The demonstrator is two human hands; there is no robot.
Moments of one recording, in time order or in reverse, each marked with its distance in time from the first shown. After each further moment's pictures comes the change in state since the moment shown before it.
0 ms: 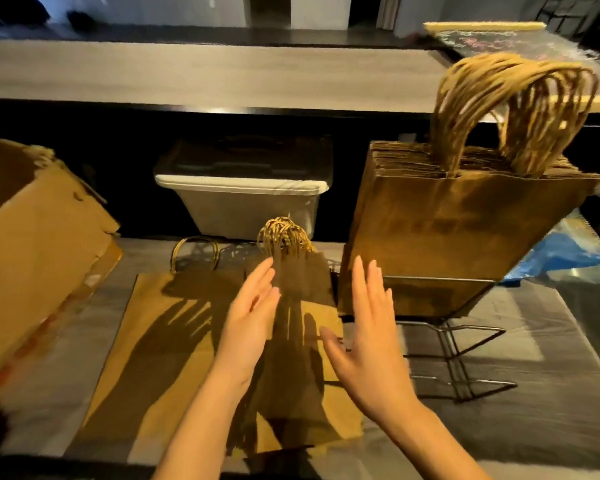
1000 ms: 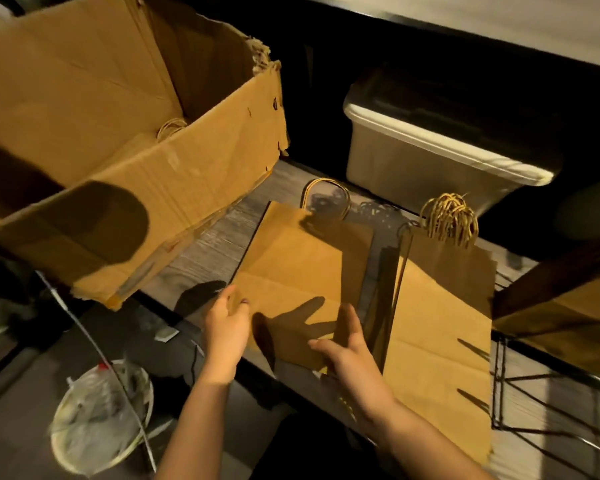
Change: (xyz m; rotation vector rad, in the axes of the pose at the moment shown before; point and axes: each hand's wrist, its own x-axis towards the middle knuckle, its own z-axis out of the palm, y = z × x) left_hand -0.049 -0.104 -0.183 0.061 0.713 -0.542; right_hand -0.012 -0.077 0.157 0.739 -0.706 0.641
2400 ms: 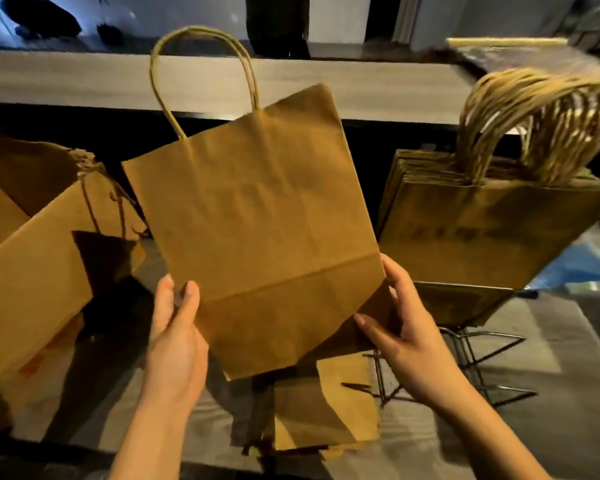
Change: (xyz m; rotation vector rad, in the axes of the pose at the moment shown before) left_hand -0.094 0.091 0.066 -0.640 -0.470 0.391; right_hand -0.115 -0.050 -0.155 -0.229 0.327 -0.799
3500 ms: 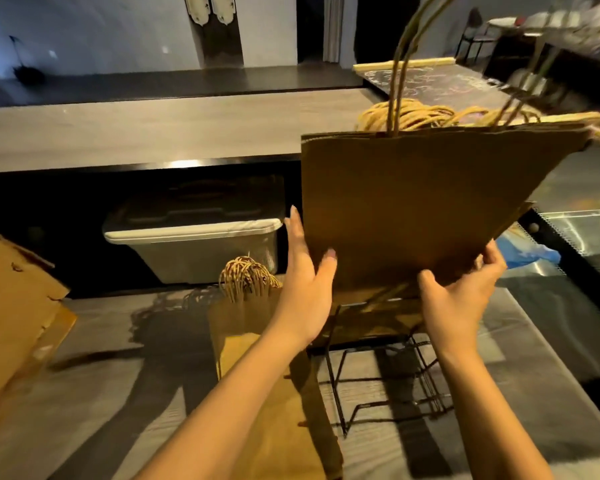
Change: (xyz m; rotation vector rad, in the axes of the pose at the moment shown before) left_hand -0.007 -0.038 0.197 0.525 -0.750 0.201; right_hand 0.032 0.057 -0.110 -0.056 1.052 -0.059
